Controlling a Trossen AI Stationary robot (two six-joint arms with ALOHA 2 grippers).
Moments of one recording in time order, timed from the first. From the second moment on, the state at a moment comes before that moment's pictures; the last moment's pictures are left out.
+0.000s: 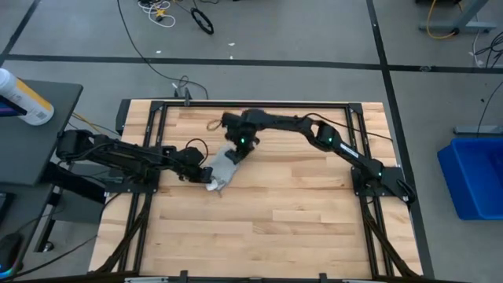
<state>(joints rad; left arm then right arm) 0.11 1.17 0.29 0.05 0.22 -1.28 -0.30 2.55 2.26 -1.10 -0.52 0.38</state>
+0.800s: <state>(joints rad) 0.11 1.17 0.29 0.09 0.22 -1.30 -0.42 2.51 2.34 -1.10 -0.68 0.29</state>
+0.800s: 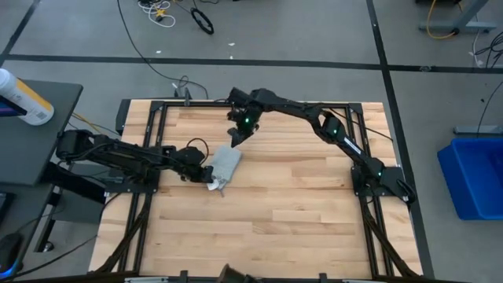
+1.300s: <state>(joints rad) 0.10 1.18 0.29 0.13 0.22 -1.38 -0.56 2.51 2.34 -1.07 -1.06 0.36</state>
